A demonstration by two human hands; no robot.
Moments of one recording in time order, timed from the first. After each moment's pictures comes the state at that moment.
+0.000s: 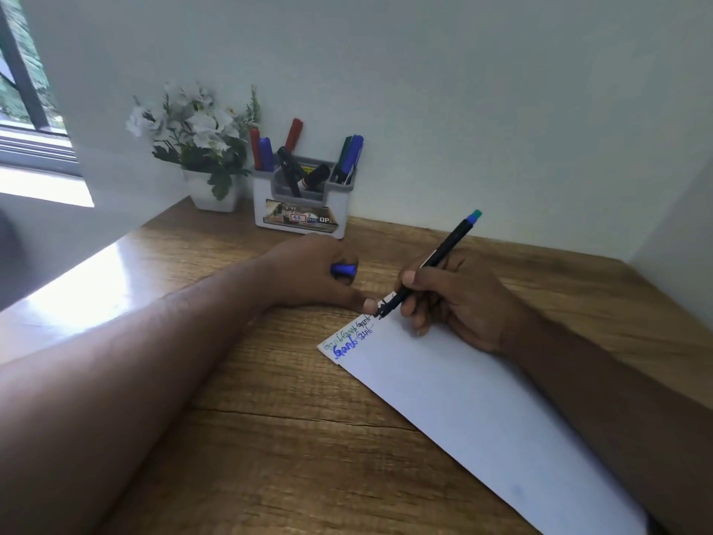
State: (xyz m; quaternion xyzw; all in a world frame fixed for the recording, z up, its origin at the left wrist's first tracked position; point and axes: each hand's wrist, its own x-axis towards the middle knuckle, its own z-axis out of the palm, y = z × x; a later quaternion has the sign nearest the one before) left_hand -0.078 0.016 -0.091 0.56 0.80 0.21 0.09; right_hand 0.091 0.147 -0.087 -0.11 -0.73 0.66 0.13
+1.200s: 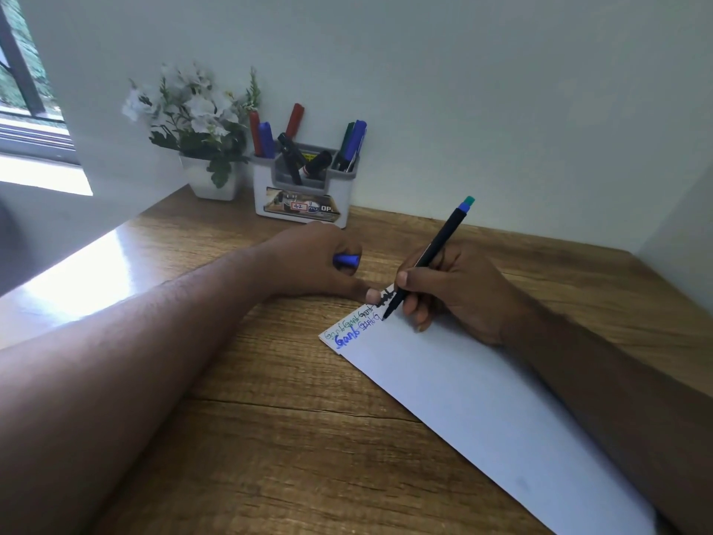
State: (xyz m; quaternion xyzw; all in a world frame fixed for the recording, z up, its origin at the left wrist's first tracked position) left_hand -0.076 0.017 -0.088 0.57 0.80 0.19 0.09; right_hand 0.090 0.143 -0.088 -0.11 -0.79 0.59 0.14
